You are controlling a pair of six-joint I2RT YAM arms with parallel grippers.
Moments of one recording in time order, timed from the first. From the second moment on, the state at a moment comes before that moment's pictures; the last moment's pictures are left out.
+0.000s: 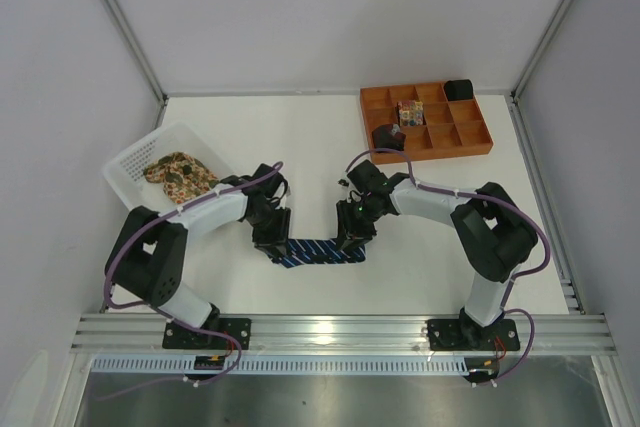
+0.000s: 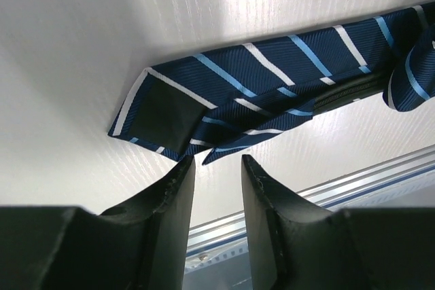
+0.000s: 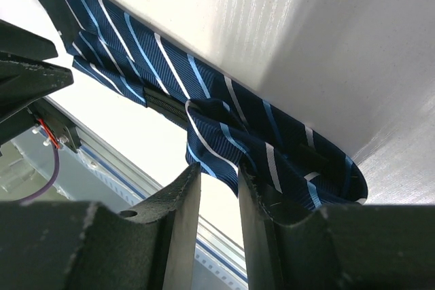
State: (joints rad) left arm -0.48 1.54 0.90 -0.77 0.25 -0.41; right arm 0.70 1.79 1.09 -0.49 -0.49 0.54
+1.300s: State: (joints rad) left arm -0.48 1.57 1.02 -0.80 0.32 -0.38; right arm 0.67 1.80 1.09 -0.48 -0.49 0.52
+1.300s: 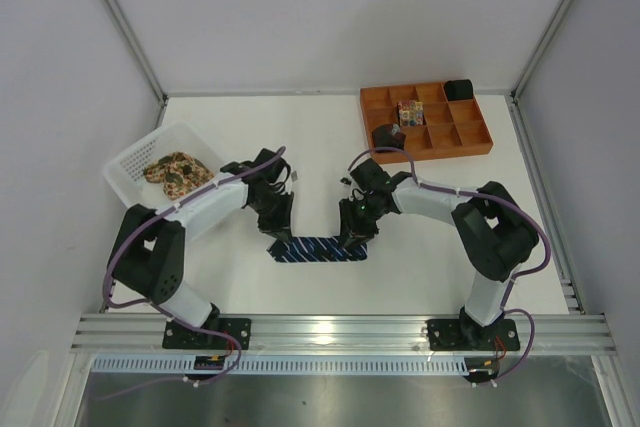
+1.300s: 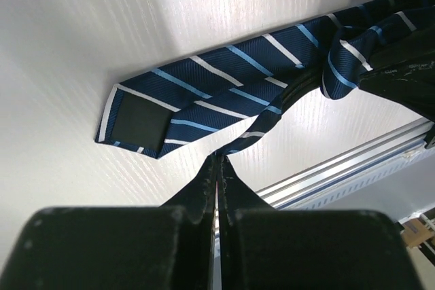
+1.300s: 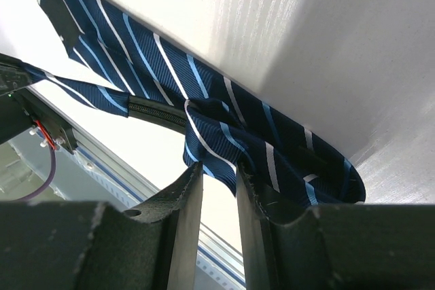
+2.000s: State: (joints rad) left arm -0.47 1.75 1.11 -0.79 0.21 -0.30; right arm 0.67 1.82 1.09 -0.48 -0.51 0.51
